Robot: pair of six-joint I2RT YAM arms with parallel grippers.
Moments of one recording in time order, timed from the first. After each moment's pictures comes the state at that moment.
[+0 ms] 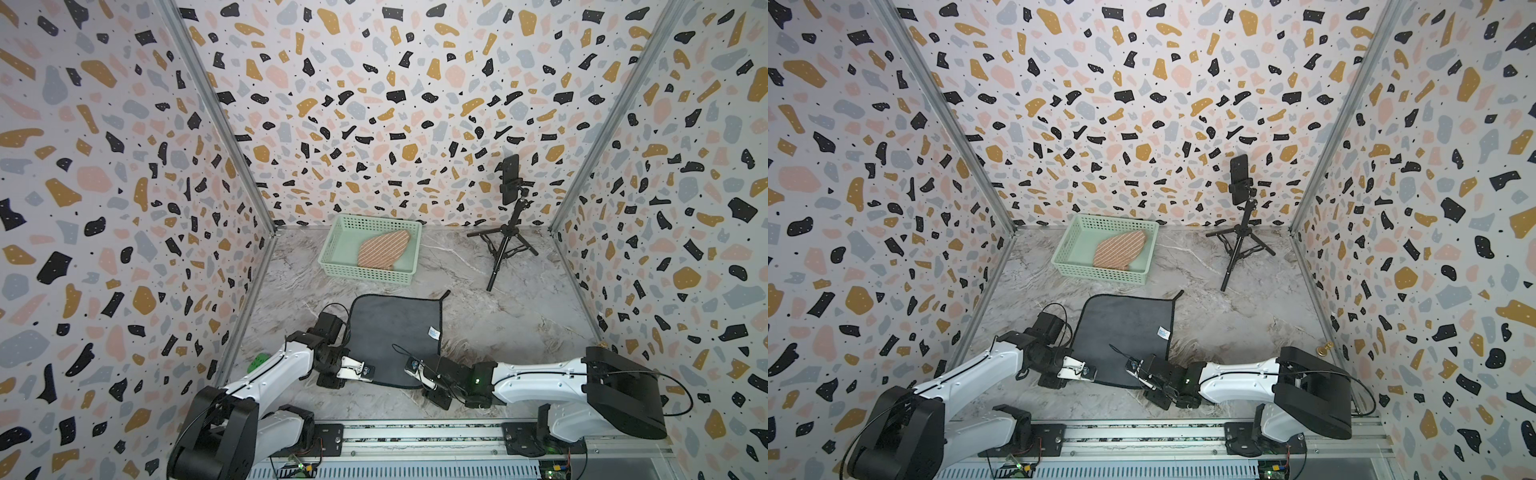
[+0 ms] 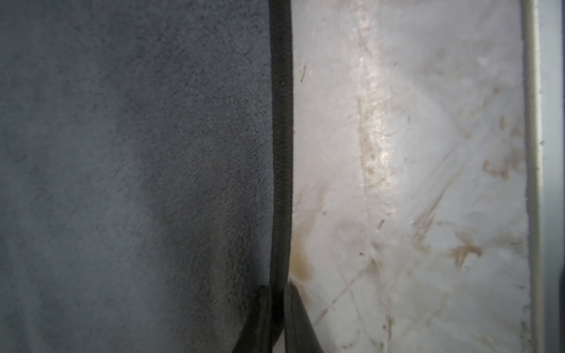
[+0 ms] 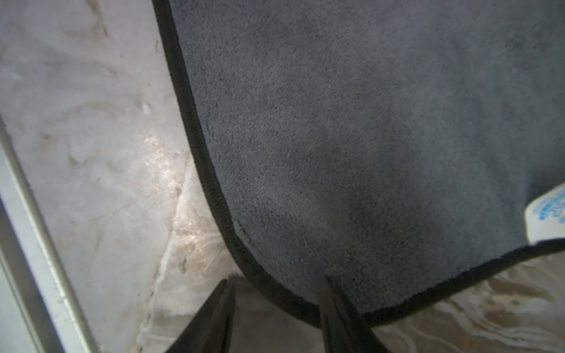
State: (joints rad) left arm -0.29 1.17 0.49 -0.73 0.30 1.48; right arm 1.24 1.45 0.61 -0.18 0.11 0.03
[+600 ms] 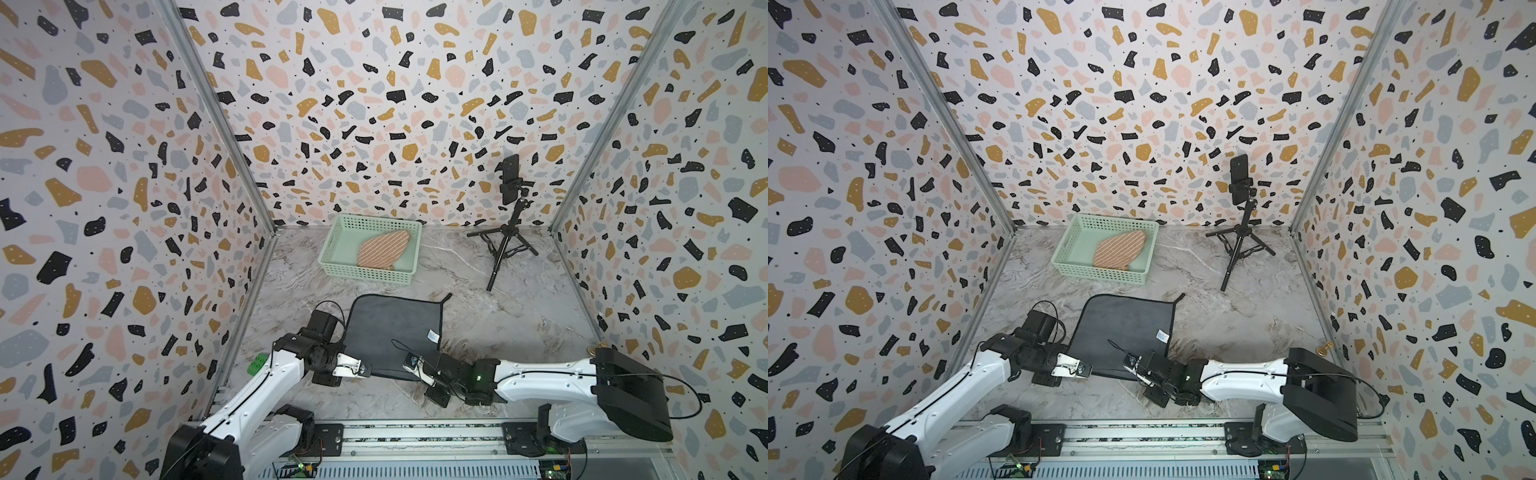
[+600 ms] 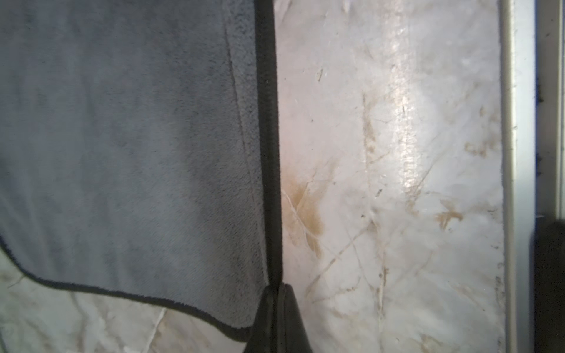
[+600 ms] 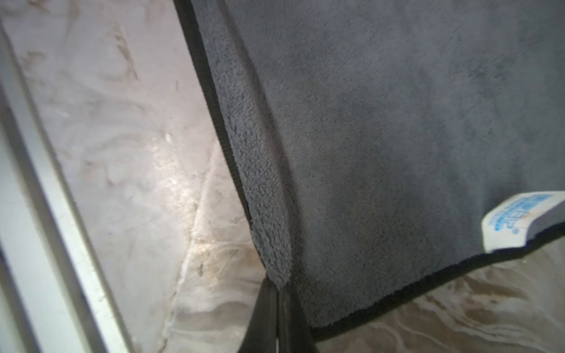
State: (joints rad) left arm -0.29 0.96 0.55 -0.88 0.27 1.46; right arm 1.24 1.36 0.64 -0.25 0.07 0.08
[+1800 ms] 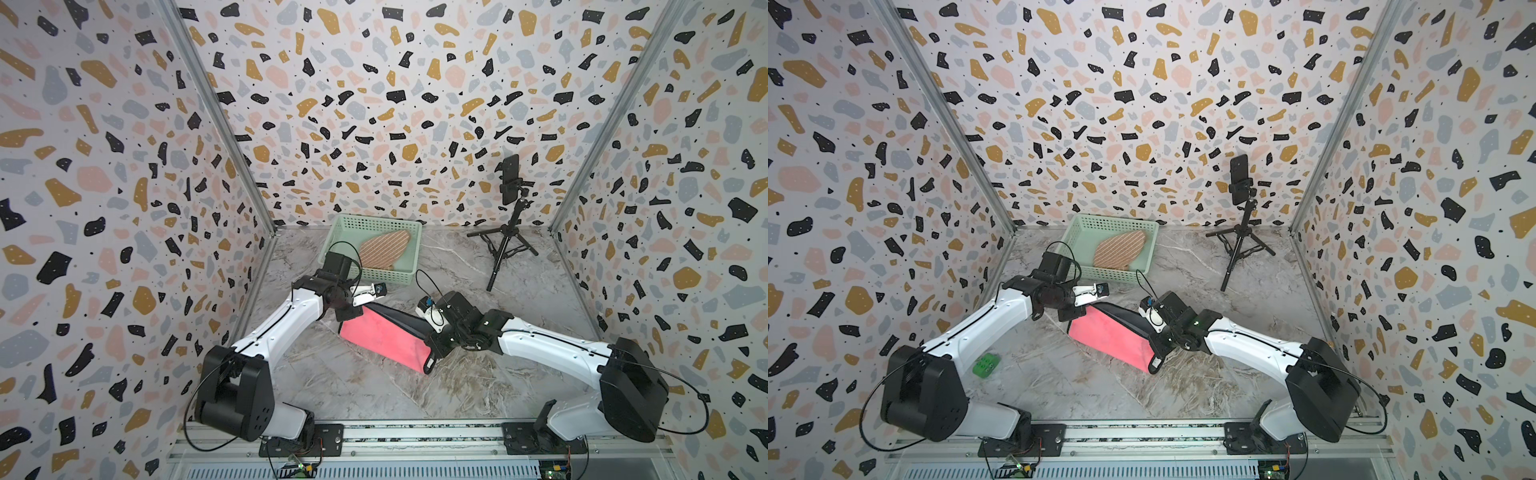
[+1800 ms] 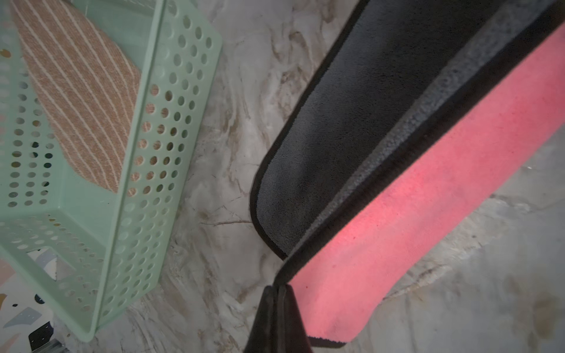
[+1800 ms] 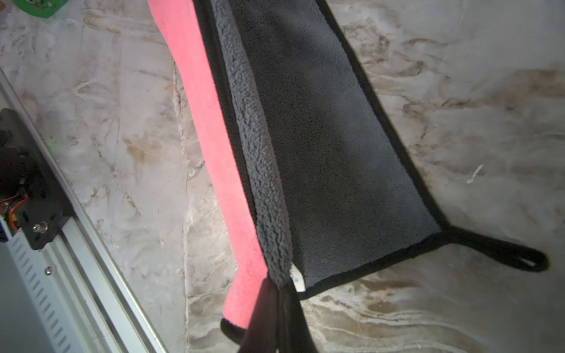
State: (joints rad) left arm -0.29 1.47 1.08 -0.68 0.16 1.03; right arm 0.85 1.46 0.93 -0.46 -0.19 0.17
